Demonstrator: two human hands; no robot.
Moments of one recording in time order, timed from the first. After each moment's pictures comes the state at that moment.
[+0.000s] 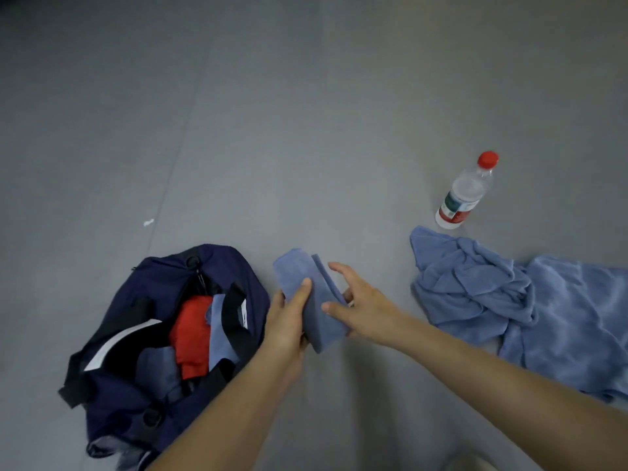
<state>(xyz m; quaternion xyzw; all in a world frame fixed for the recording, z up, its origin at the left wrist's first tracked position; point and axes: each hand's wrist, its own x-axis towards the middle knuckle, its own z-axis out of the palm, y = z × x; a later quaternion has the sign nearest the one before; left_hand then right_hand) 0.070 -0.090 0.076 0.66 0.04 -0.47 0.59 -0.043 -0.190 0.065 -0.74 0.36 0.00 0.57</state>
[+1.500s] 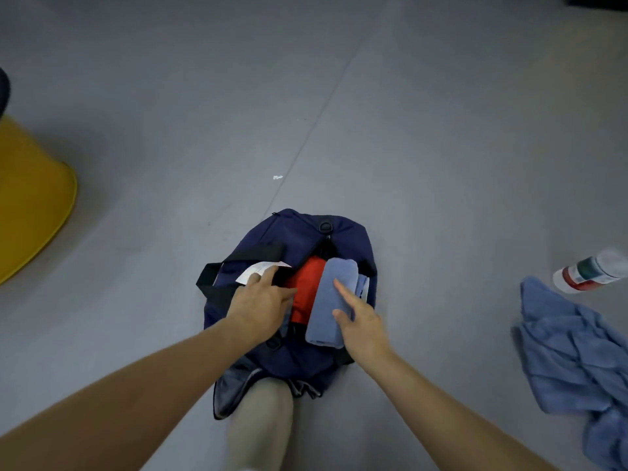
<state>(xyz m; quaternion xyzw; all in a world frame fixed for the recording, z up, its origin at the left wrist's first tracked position) 0.271 0.132 0.085 0.89 -0.42 -0.17 -0.04 0.111 -0.003 0.069 -0.75 0.38 0.01 0.55</state>
